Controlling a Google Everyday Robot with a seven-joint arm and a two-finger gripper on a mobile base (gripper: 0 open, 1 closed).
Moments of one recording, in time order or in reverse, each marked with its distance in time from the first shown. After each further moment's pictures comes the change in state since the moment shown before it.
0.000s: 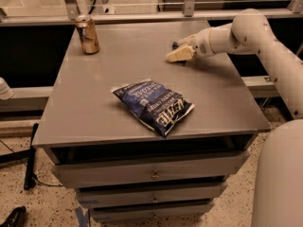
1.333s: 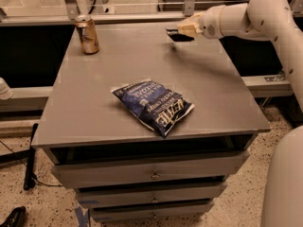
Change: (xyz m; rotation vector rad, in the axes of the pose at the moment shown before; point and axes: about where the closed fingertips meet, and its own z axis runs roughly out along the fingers) arm -0.076 -0.006 -0.047 0.043 -0.155 -0.092
